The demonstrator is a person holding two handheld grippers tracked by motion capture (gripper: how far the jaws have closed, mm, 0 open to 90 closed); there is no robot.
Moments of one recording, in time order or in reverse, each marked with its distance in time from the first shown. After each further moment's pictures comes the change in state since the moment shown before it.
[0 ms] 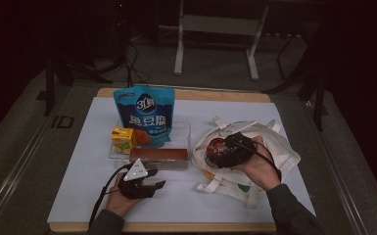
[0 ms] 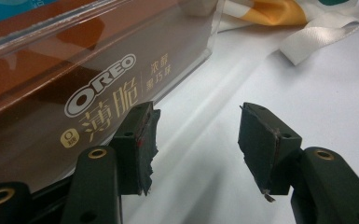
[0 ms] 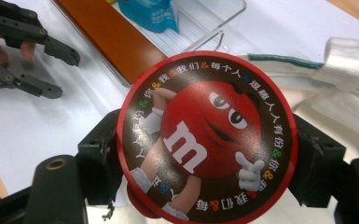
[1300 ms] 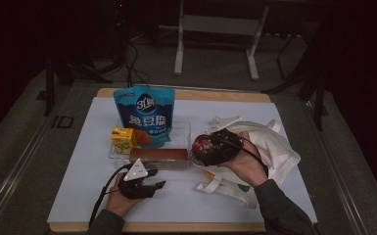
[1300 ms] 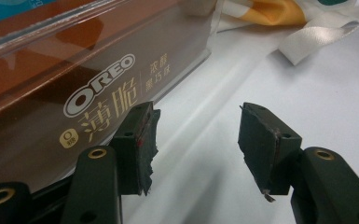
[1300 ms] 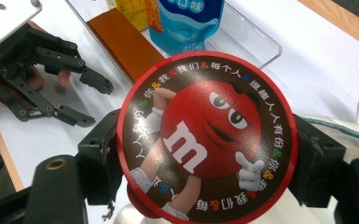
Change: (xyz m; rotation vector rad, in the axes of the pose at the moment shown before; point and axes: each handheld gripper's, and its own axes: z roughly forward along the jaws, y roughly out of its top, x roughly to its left) left arm 0.000 0.000 0.000 0.000 -0.003 0.001; right arm 0.025 0.031 0.007 -0.034 0.048 -0.039
